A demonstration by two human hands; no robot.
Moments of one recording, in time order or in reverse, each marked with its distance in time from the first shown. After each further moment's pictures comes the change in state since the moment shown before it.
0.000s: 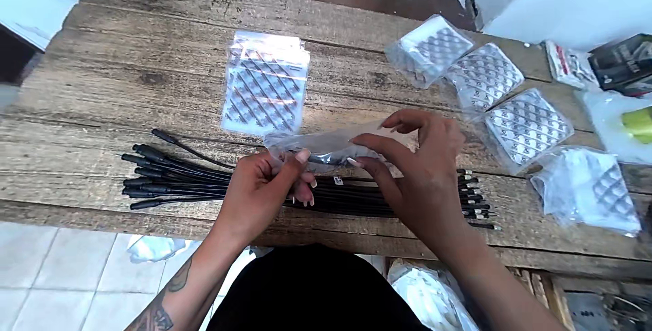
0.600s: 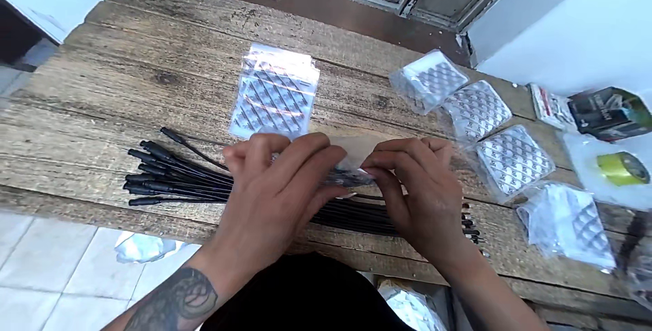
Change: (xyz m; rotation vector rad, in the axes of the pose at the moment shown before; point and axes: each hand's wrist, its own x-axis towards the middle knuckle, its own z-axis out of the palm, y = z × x) left_hand -0.001 0.017 -0.006 0.943 0.305 0.813; right_hand 0.021 -0.013 -0.005 0.122 0.030 -0.192
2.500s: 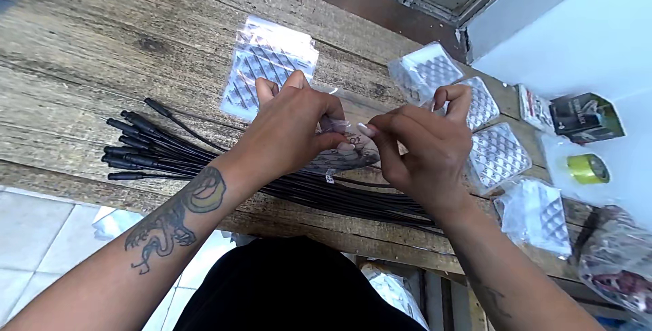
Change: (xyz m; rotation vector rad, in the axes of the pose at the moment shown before) left_hand 0.047 -0.025 0.027 -0.222 -0.503 -0.212; right_hand 0.019 0.028 0.002 -0.097 0.042 -0.185
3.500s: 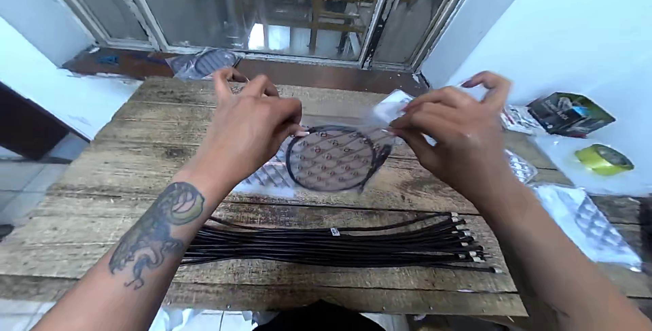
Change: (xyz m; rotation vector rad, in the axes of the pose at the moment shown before) left_hand 0.061 -0.001 -0.088 0.456 0.234 0.427; right_hand 0.030 0.055 -0.084 -0.310 -0.002 0.006
